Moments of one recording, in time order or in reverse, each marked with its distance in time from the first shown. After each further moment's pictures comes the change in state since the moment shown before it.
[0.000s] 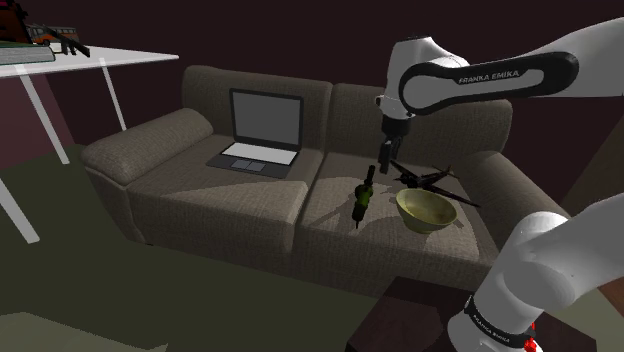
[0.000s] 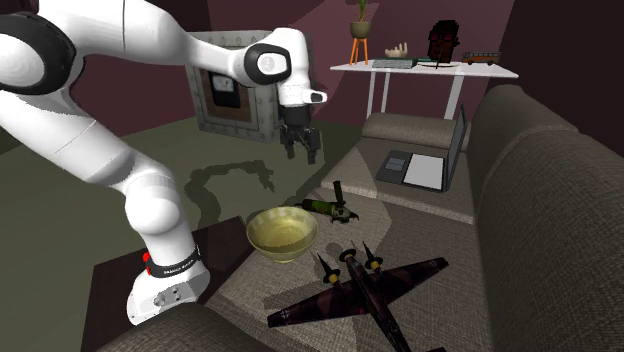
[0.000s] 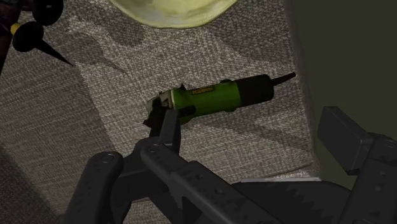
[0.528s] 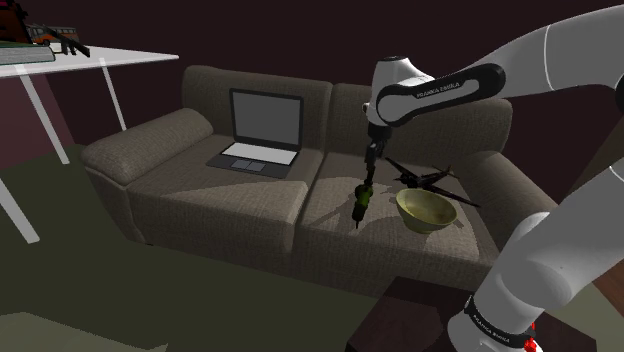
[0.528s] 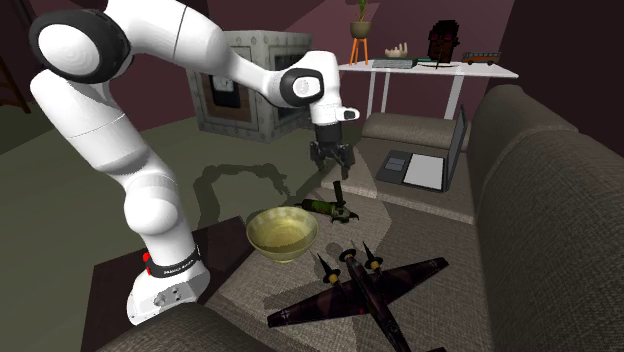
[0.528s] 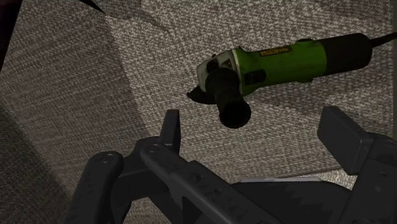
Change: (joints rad) arm -0.037 0.256 -0.073 0.091 -0.060 0.221 -0.078
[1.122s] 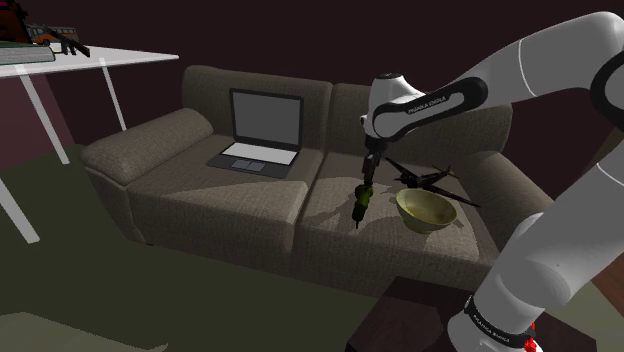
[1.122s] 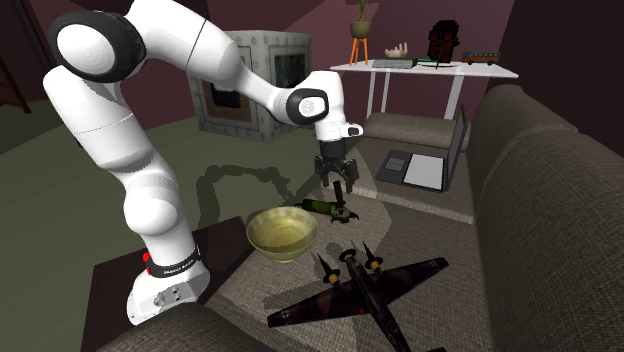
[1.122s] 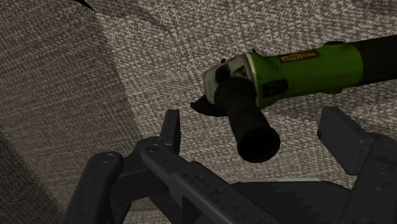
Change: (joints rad) arm -0.011 0.073 -0.019 -0.046 -0.015 0.127 -0.003
